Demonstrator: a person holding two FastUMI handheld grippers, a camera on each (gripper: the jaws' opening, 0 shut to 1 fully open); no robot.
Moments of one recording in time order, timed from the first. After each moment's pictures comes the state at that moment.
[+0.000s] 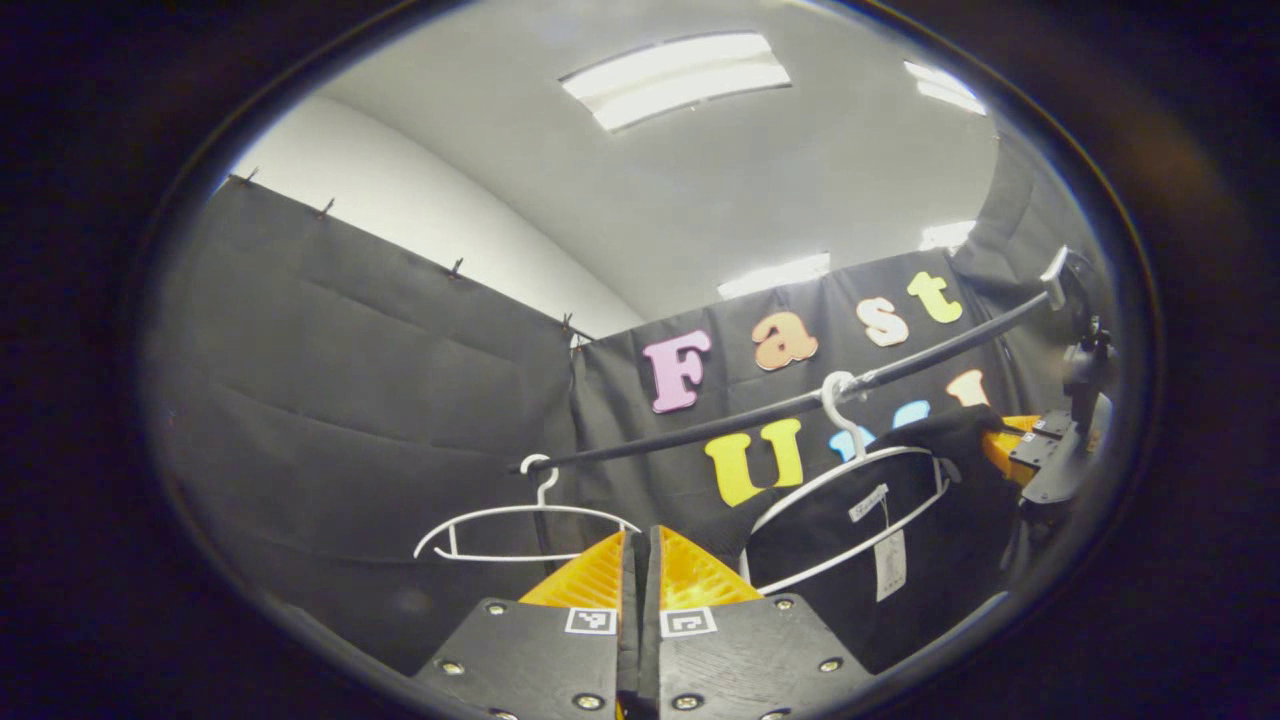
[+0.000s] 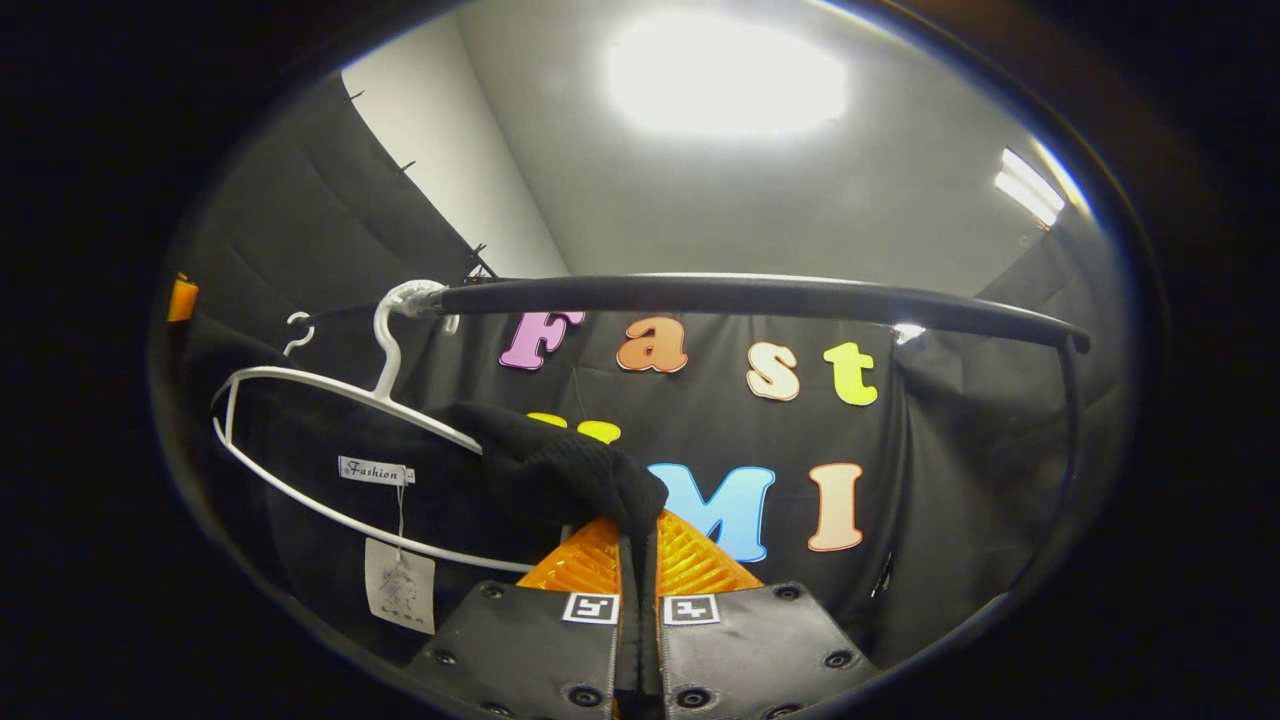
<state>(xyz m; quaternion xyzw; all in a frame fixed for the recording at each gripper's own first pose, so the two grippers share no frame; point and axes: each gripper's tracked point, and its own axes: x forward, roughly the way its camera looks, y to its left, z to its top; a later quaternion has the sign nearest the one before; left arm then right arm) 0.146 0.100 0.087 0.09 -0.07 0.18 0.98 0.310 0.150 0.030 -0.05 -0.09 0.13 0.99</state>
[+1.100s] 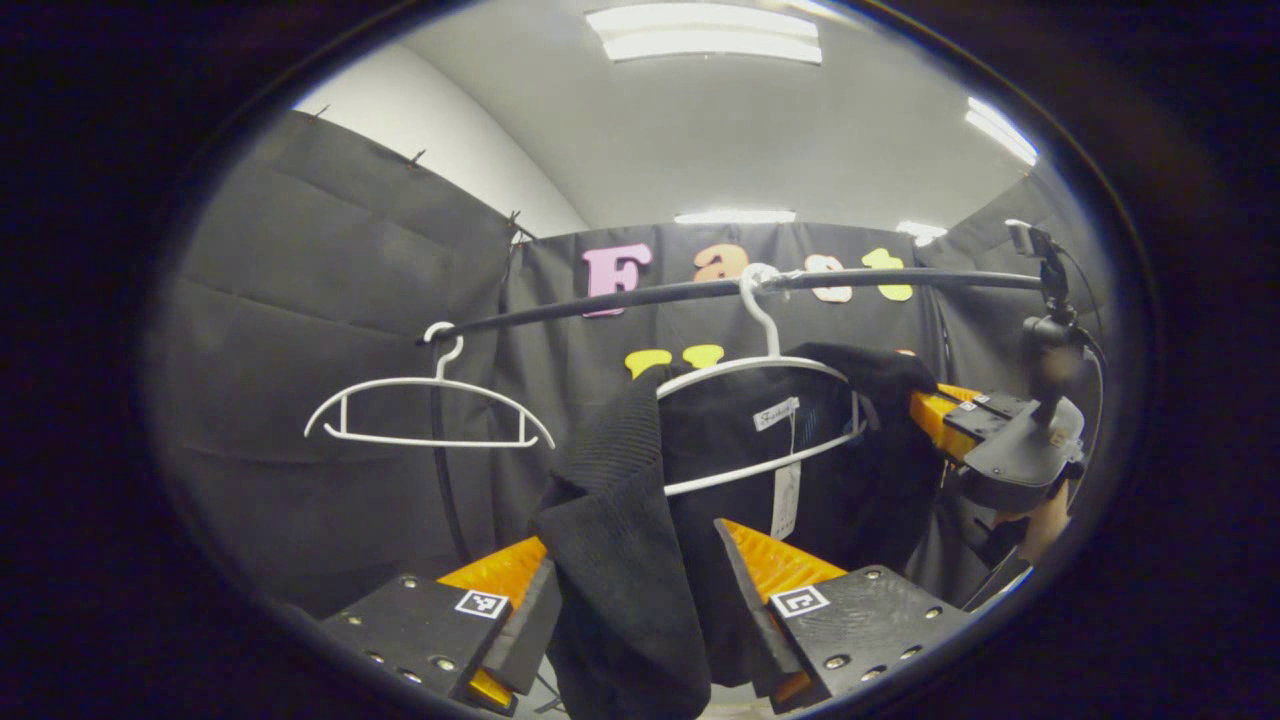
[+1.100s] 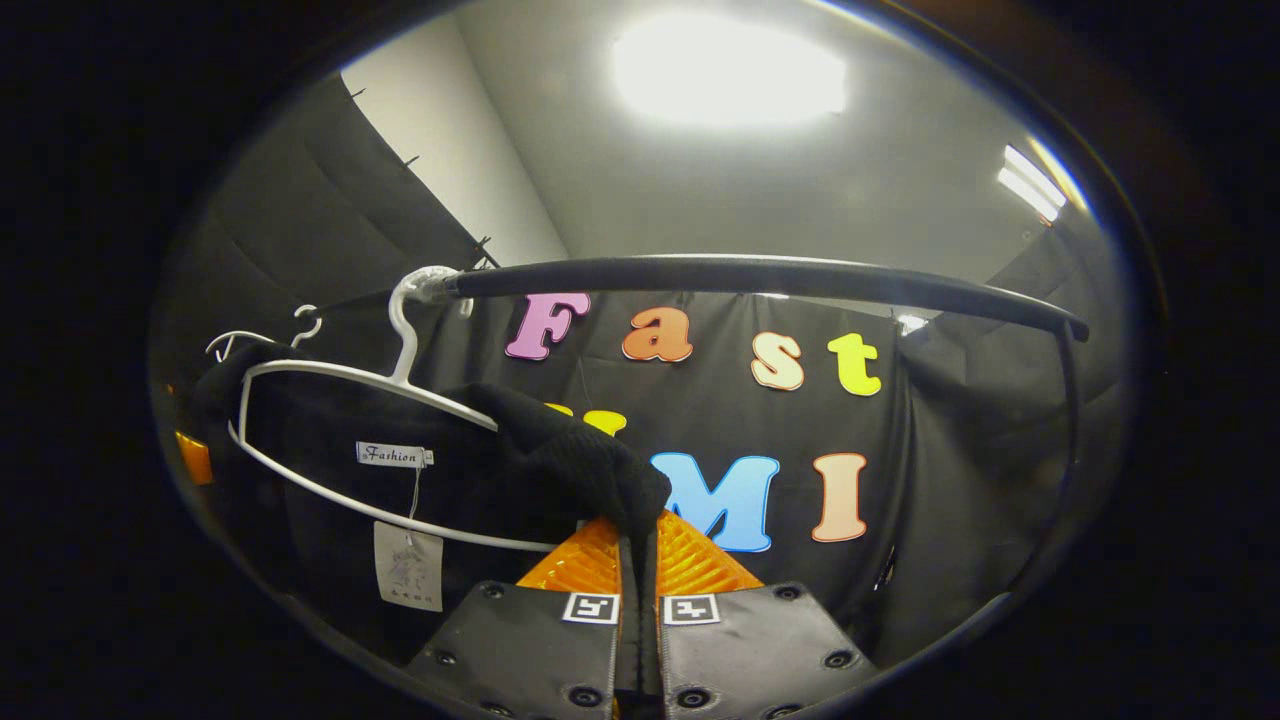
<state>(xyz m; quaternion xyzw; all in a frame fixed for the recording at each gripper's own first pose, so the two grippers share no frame) 0.175 0.042 -0.023 -0.02 0.05 0.09 0.99 0.304 0.151 0.019 -0.06 -0.08 0.14 0.99</state>
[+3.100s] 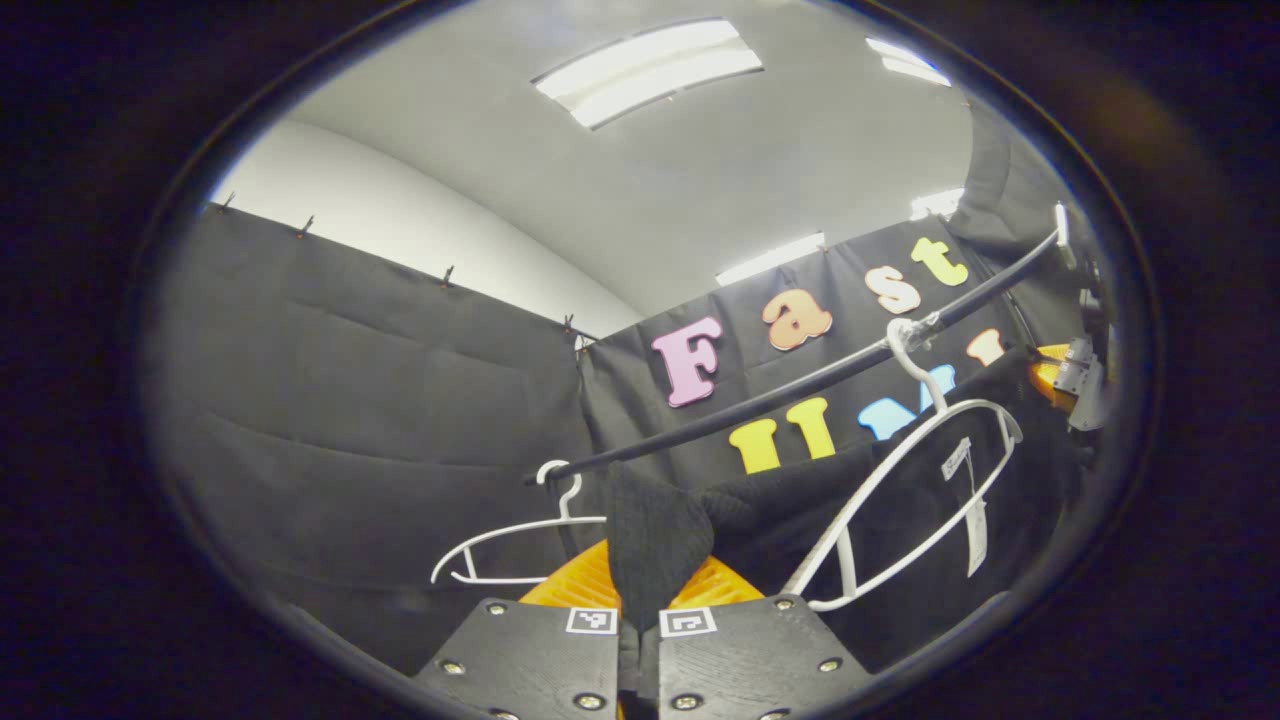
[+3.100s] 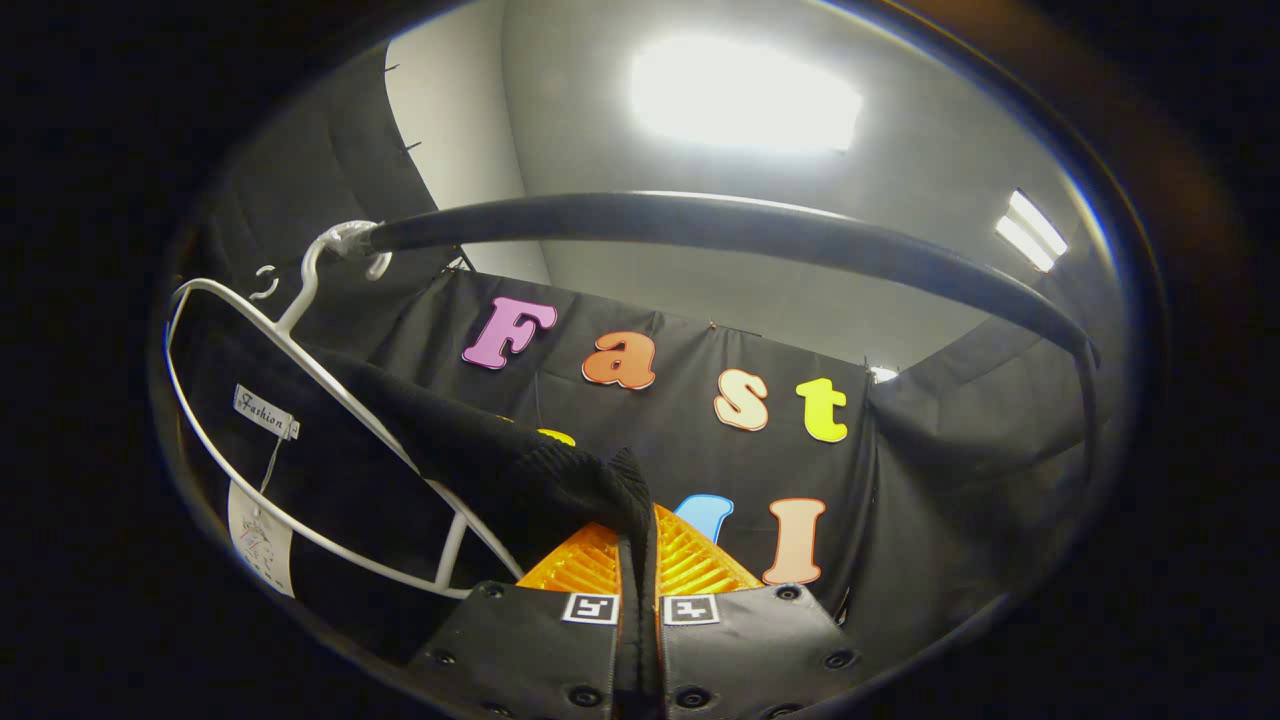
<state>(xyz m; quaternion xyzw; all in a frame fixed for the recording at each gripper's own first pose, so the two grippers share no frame) 0.203 0.168 0.079 0.15 -0.07 0.18 0.97 0.381 0.125 0.024 -0.10 -0.13 0.08 0.98</state>
